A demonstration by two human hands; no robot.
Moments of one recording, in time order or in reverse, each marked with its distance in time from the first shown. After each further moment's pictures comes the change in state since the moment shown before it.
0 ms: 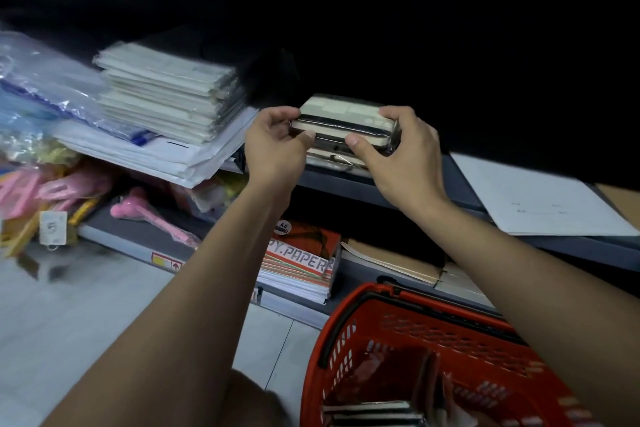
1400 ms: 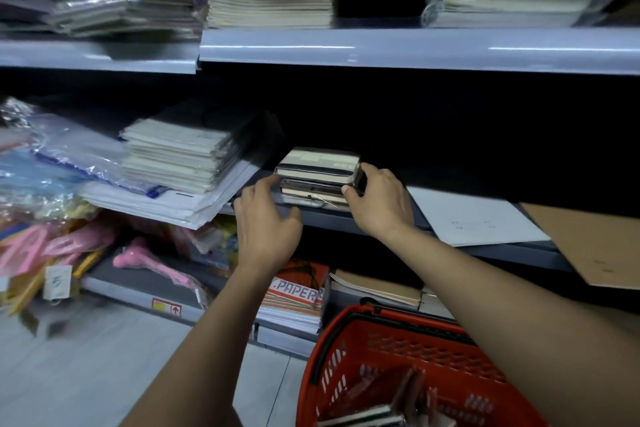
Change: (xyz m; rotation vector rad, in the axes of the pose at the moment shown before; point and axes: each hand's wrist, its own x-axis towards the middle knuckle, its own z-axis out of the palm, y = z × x) left_hand -0.072 0.017 -0.020 0.763 0.000 0.297; right_hand -0.017 -0.030 -0.043 -0.272 -0.164 0.142
